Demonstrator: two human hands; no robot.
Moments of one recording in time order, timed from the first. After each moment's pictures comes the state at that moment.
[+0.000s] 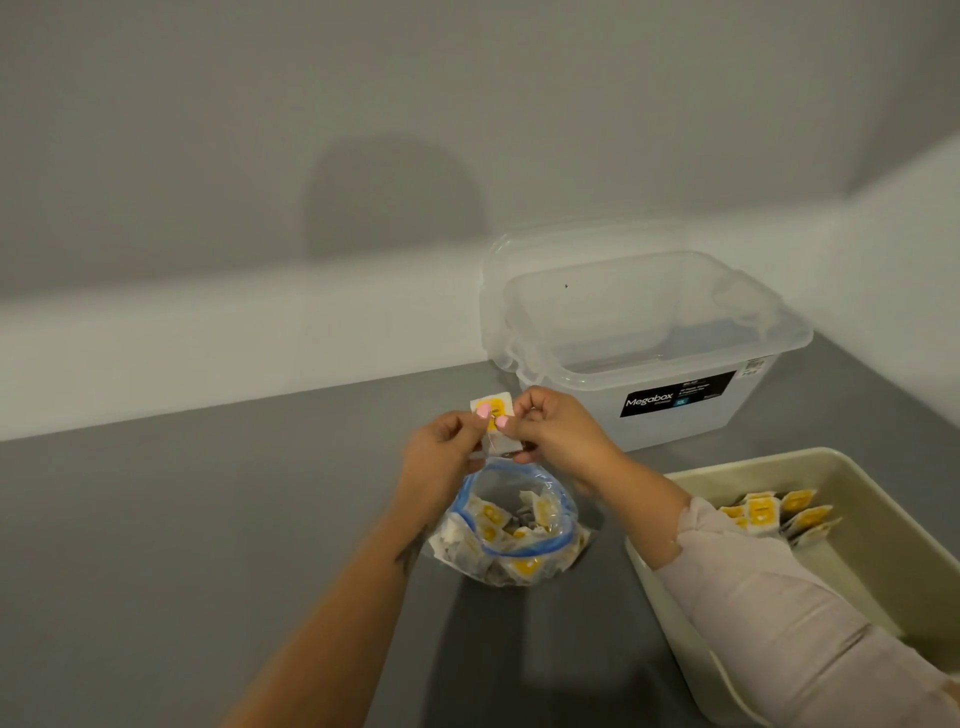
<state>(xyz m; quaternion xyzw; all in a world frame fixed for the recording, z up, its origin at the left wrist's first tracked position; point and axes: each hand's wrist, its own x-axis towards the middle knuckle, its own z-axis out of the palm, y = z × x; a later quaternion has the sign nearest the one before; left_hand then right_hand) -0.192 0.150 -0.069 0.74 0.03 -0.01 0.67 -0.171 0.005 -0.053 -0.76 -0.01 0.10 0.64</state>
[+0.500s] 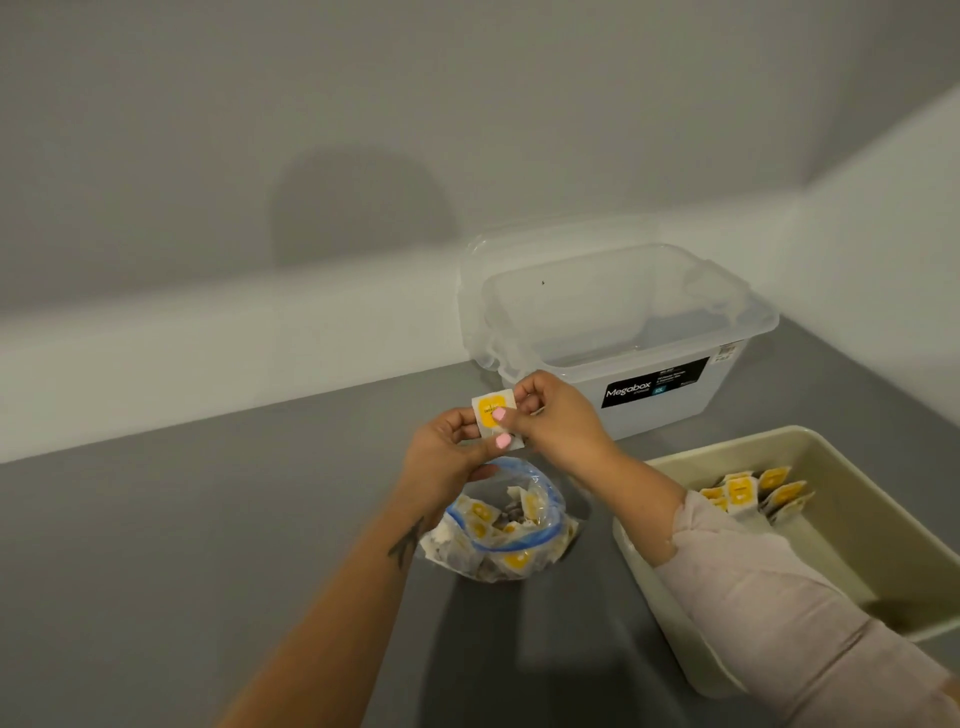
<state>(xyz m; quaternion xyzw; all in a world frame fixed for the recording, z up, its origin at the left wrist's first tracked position) -0.193 0.141 -0.062 0.71 -0.01 -0.09 0.70 -0.179 -0.003 -0.048 -0.85 0.00 -0.02 0.53</state>
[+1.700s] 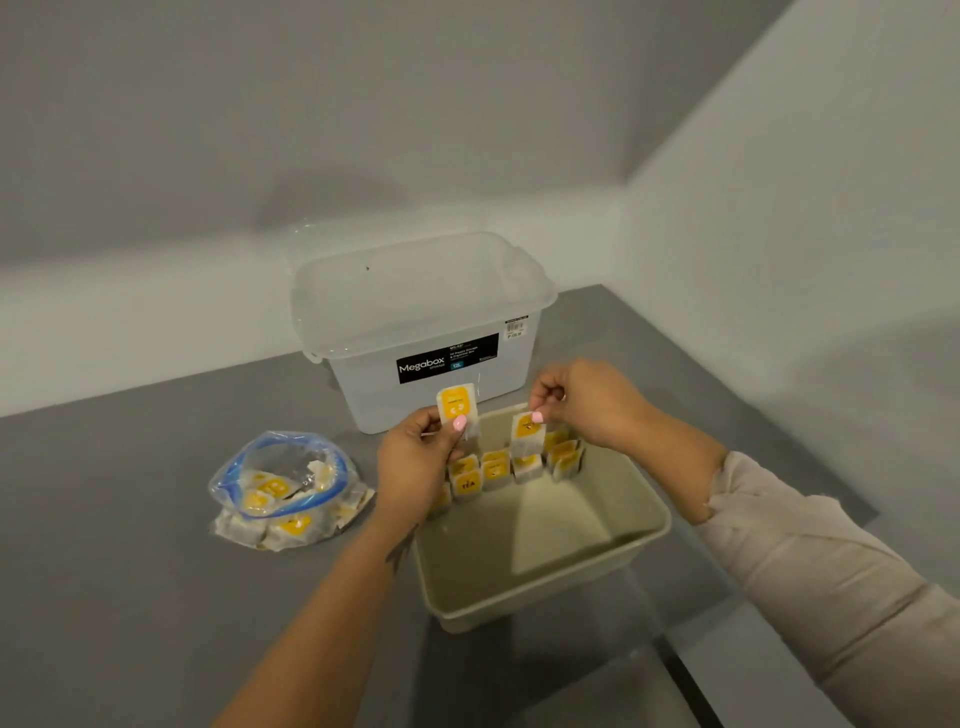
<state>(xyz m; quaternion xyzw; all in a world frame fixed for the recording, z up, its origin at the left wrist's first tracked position) -0.255 -0.067 -0.089 0.76 -0.01 0.04 0.65 -0.254 -0.261 -0.015 -0.96 -0.04 0.04 0.27</state>
